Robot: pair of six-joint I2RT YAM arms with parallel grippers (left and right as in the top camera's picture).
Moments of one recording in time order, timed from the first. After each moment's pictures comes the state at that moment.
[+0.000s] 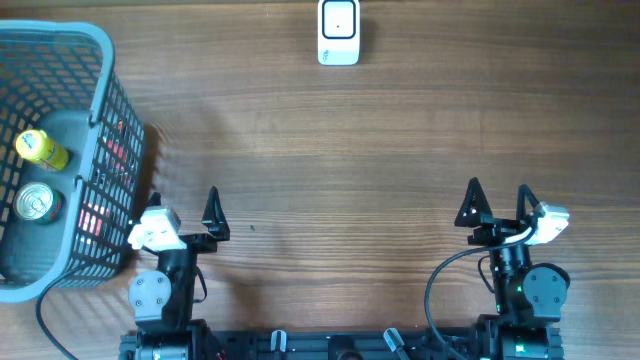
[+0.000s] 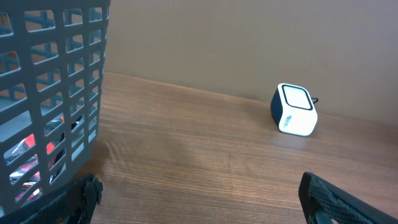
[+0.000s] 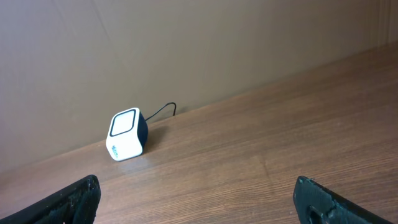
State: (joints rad) left arm 0.06 0.02 0.01 -0.07 0.05 -0.20; right arm -0.07 0.02 0.01 0.00 -0.07 0.35
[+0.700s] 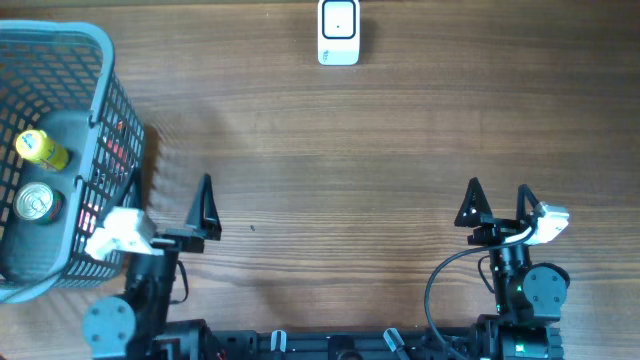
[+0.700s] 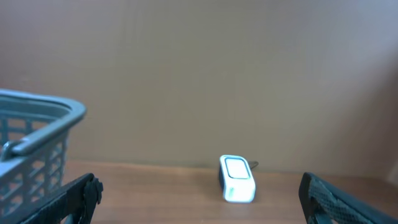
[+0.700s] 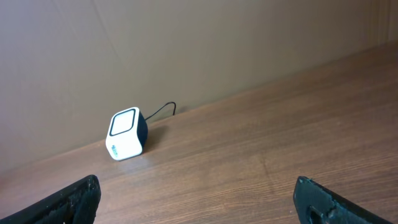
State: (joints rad) left arm 0.06 0.17 0.40 -0.07 0.20 -0.23; right arm -0.07 0.03 0.01 0.00 -0.07 0.35
